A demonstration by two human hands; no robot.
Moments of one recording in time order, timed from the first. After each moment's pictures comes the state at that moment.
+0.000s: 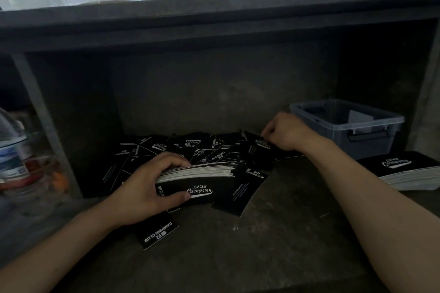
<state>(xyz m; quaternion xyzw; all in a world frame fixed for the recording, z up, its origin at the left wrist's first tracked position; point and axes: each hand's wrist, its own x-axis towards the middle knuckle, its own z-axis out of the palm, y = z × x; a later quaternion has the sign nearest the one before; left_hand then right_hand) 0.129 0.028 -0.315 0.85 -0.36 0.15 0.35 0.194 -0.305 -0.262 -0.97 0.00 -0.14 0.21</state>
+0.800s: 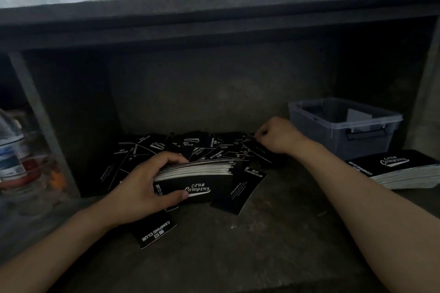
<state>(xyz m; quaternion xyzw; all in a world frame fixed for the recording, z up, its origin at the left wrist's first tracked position) 0.127 0.028 -0.314 0.86 -0.34 0.14 0.36 0.192 -0.293 -0.271 -0.97 0.00 -0.13 0.21</state>
